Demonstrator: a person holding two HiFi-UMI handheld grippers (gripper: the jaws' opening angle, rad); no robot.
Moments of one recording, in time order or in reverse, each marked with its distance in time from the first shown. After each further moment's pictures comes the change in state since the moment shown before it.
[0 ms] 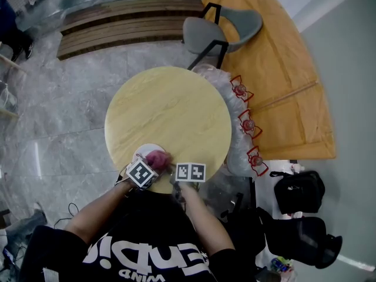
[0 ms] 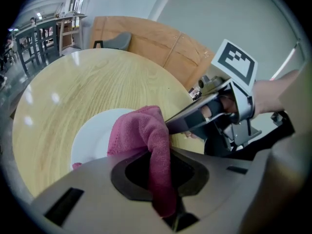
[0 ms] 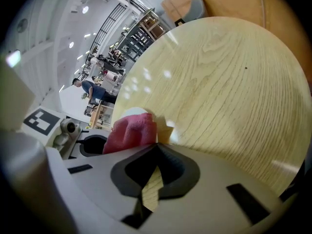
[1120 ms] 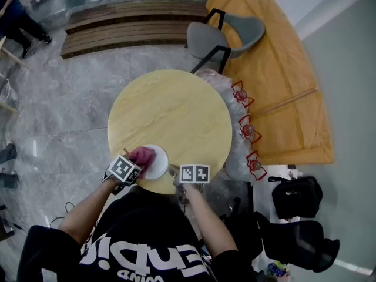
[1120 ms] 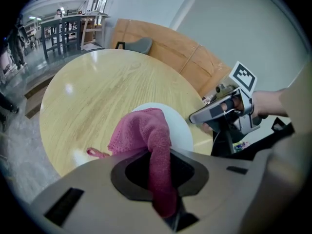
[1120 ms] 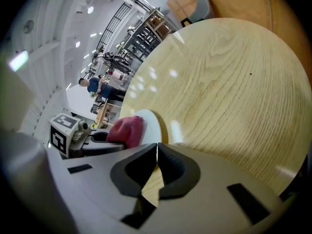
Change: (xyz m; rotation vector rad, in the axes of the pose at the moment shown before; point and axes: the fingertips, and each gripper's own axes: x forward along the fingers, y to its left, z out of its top) left arm -0.041 0.030 -0.024 -0.176 -0.122 -0.030; right arm -0.012 0.015 -0.002 -0.043 0.006 0.067
